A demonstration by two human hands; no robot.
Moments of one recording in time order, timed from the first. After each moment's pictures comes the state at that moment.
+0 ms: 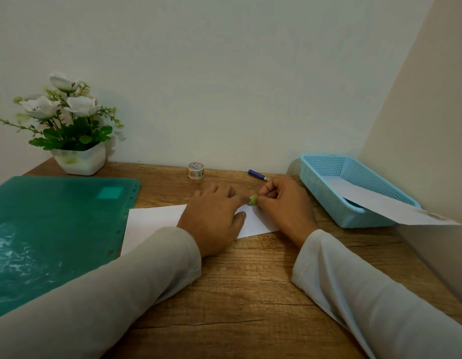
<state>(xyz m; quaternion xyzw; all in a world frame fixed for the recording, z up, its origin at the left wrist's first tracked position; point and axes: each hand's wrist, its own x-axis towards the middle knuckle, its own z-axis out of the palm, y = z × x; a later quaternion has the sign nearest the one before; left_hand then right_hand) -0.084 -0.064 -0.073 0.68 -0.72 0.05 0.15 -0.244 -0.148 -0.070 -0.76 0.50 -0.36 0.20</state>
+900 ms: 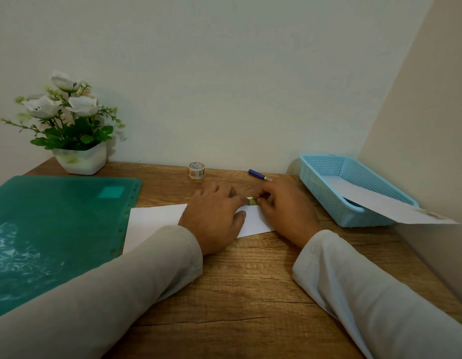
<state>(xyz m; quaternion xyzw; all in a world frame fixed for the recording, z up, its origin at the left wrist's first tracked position) -0.083 -0.063 -0.073 0.68 -0.72 0.06 0.12 -0.249 -0.149 -0.071 -0.86 0.44 -0.27 0.05</state>
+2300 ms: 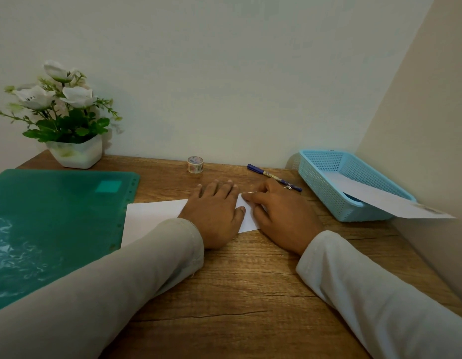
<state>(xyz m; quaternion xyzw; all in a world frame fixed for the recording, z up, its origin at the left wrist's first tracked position) -0.082 -0.065 -0.075 0.70 -0.71 -0.01 0.04 -0.254 -0.122 -0.068 -0.90 0.40 -0.16 -0.01</state>
